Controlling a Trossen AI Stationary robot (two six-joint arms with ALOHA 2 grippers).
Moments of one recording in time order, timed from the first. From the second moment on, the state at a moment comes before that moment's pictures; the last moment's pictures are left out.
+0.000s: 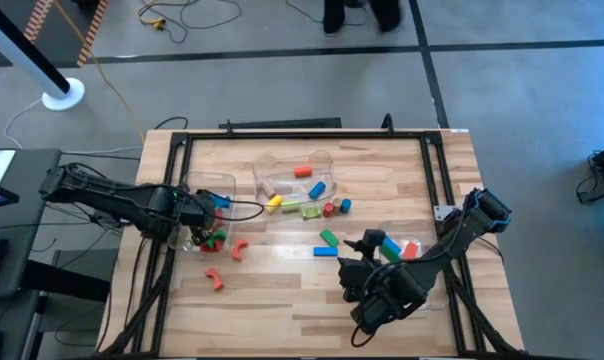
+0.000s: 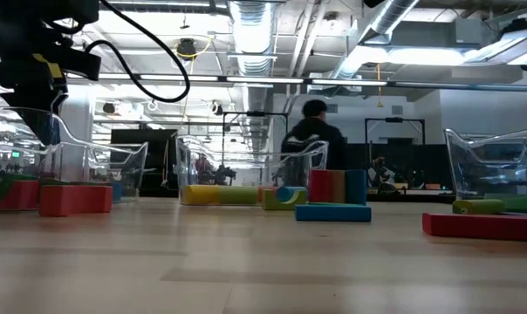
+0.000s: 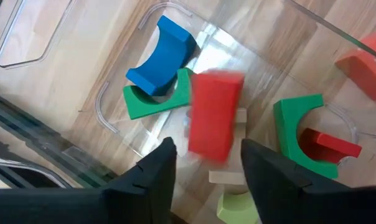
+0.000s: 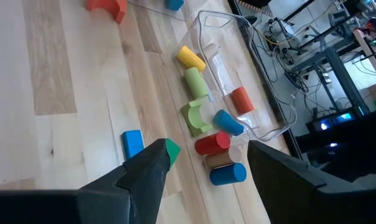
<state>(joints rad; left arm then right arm) -0.16 0.91 0.70 -1.19 -0.36 -0.64 0.67 1.82 1.65 -1.27 0.97 0.70</state>
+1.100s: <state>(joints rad) -0.46 0.90 0.85 -0.86 -0.35 -0.27 0.67 1.82 1.65 -1.27 0.97 0.70</state>
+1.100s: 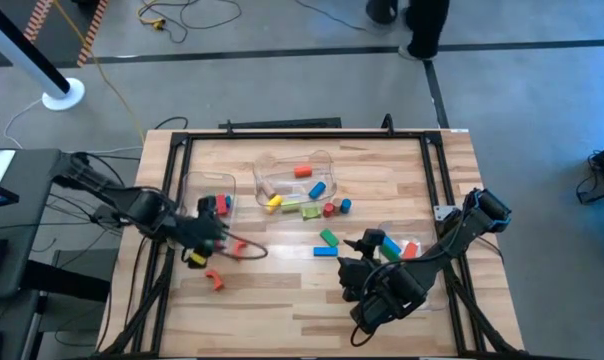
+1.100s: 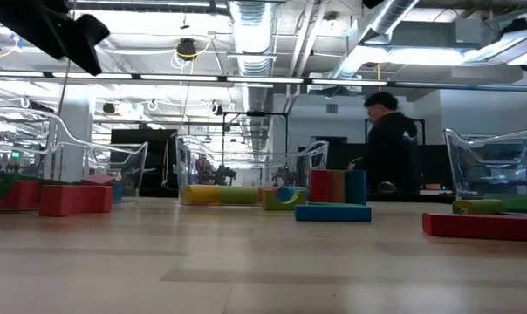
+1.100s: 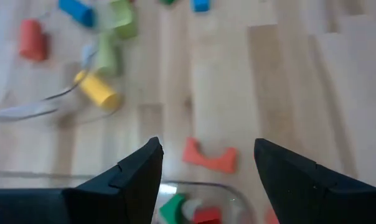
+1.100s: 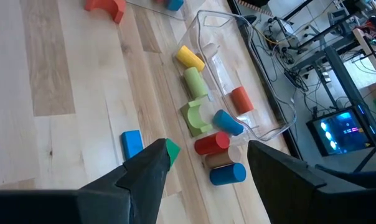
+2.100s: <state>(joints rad) -0.65 1.18 0.79 -0.75 -0.20 -0.43 0.66 1.82 1.65 -1.26 0.98 0.69</state>
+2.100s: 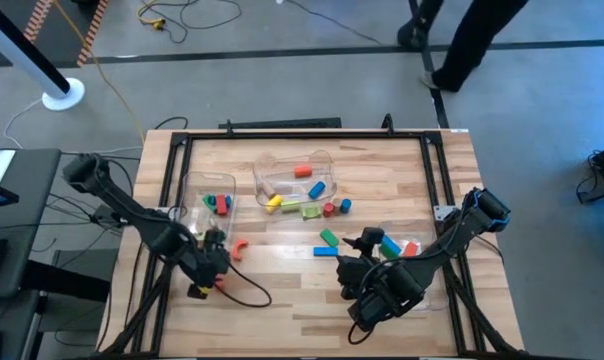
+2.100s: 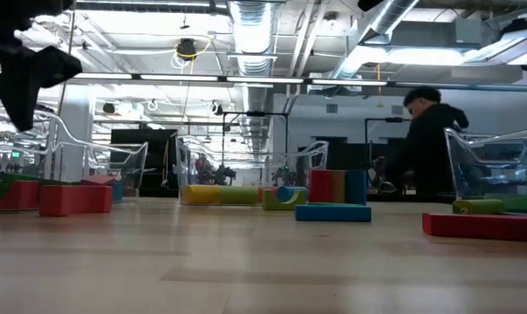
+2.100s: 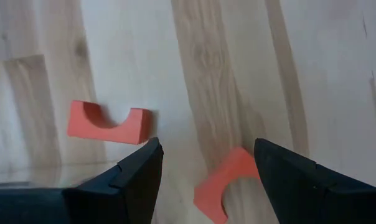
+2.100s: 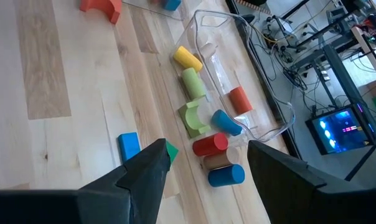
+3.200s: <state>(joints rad) -0.29 1.68 0.79 0.24 -0.20 -0.08 0.77 1.82 1.64 -1.33 0.93 0.87</state>
